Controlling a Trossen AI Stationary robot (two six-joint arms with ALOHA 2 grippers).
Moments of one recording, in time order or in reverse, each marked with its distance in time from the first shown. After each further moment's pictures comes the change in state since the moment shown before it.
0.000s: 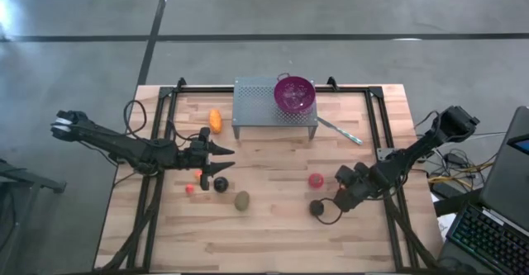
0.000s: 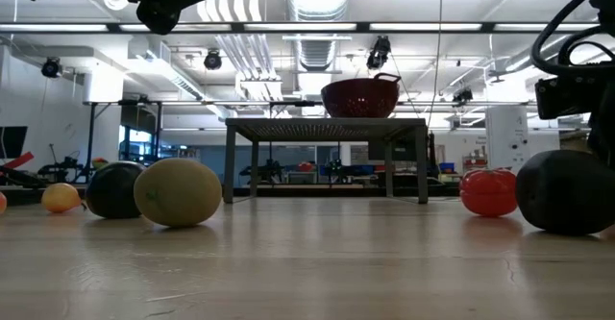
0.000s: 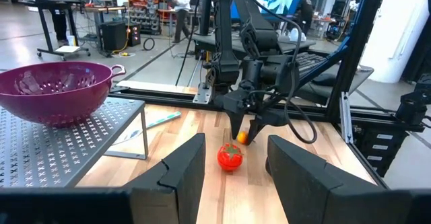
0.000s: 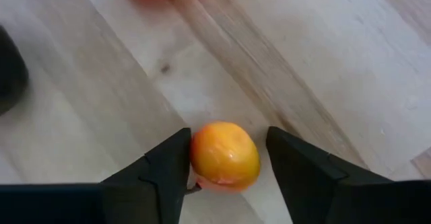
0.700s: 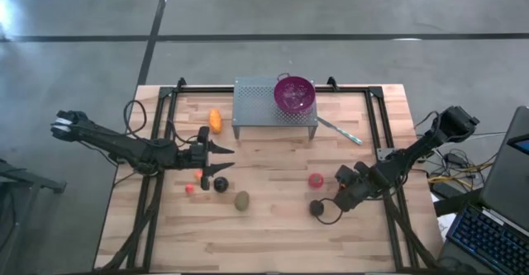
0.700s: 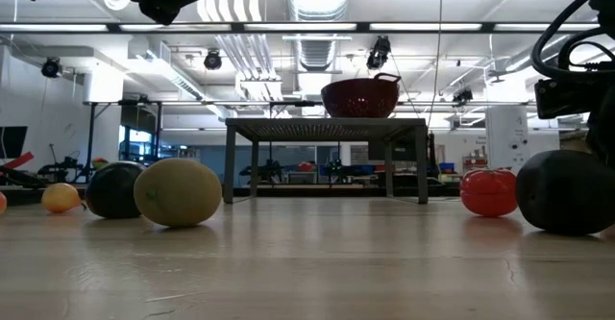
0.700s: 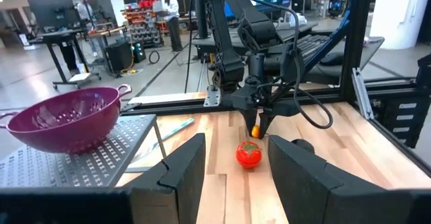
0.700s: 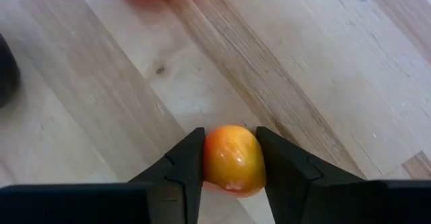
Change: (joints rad) left arm 0.000 0.000 0.000 0.000 0.000 0.194; right arm 0.000 0.002 0.004 -0.006 0.015 -0.020
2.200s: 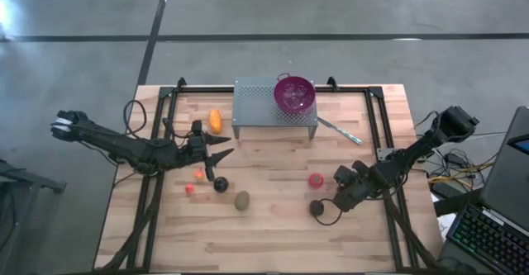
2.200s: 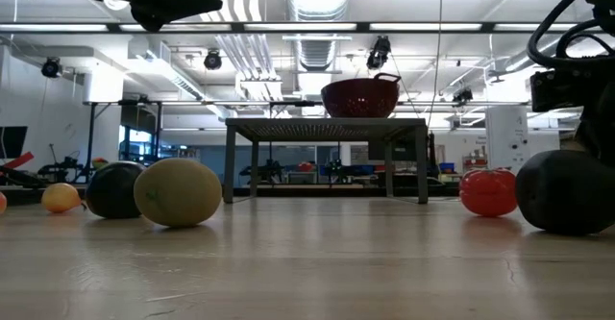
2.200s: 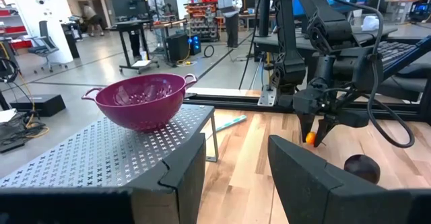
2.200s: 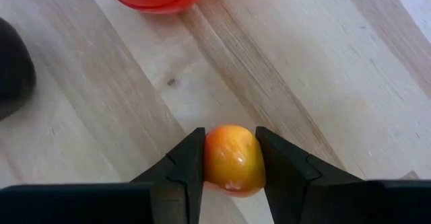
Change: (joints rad) left arm 0.000 0.000 0.000 0.002 -0.243 -0.056; right arm -0.001 0.000 0.022 -0.012 0.028 -0.061
